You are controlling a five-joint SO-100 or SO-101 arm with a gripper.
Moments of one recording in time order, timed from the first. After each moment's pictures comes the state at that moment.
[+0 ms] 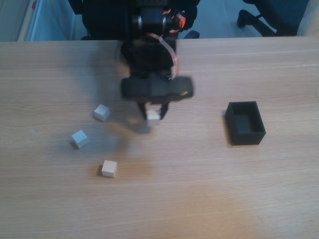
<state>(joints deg) -5.8 127.9 132.7 49.6 -85.4</state>
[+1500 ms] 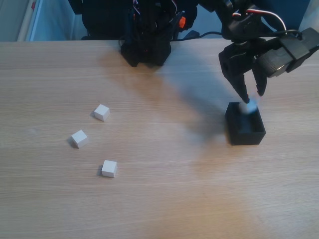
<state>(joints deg) -42.7 106.8 104.9 50.5 -70.7</state>
